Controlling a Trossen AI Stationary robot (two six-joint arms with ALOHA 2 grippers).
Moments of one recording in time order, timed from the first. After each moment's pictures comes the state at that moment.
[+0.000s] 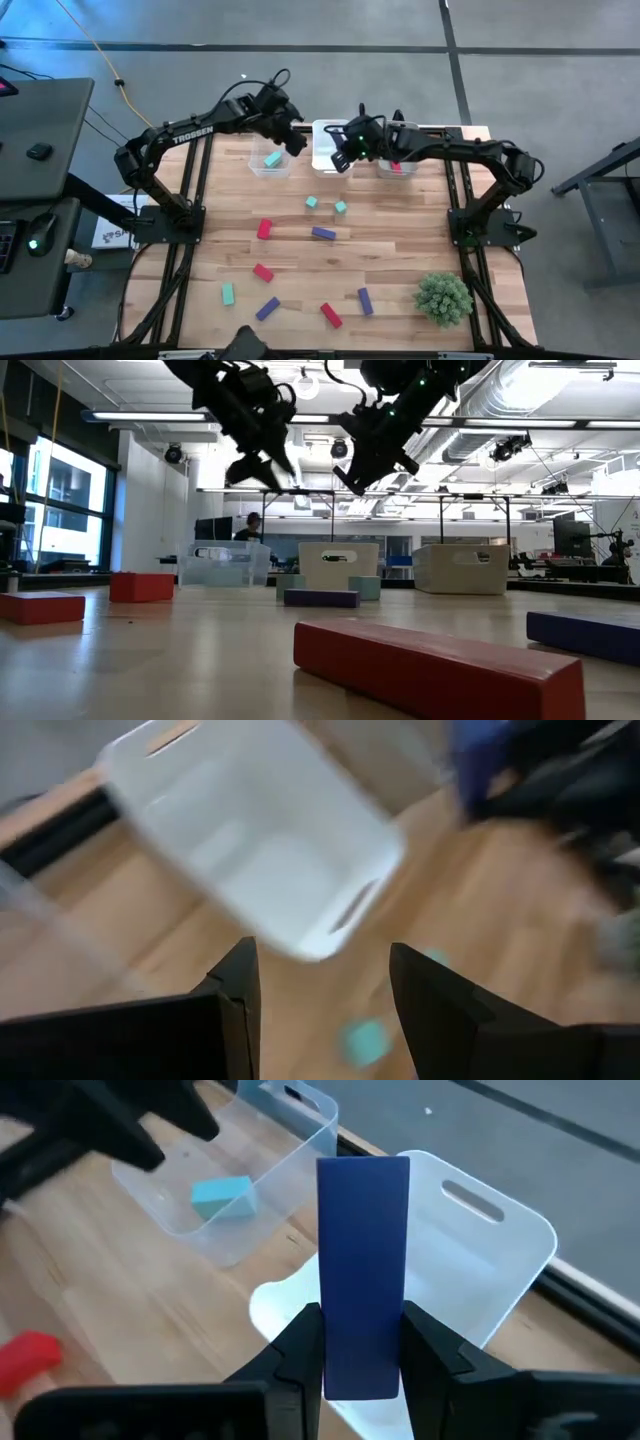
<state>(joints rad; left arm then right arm) 0.74 1.60 1.34 -0.62 0.33 -0.30 -0.35 1.62 1.28 -0.40 0.21 0.36</state>
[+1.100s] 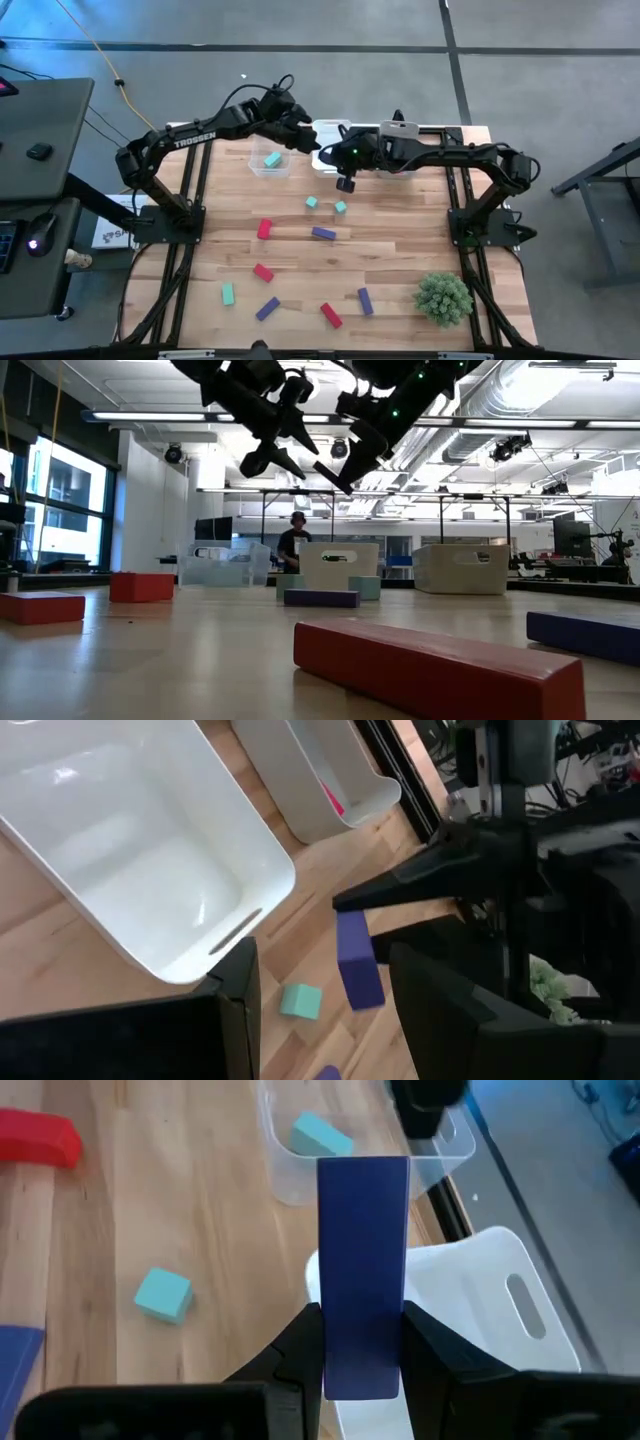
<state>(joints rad) 0.66 1.60 1.34 -0.47 0.38 -0.62 -0.27 1.64 1.28 -0.38 0.17 -0.23</state>
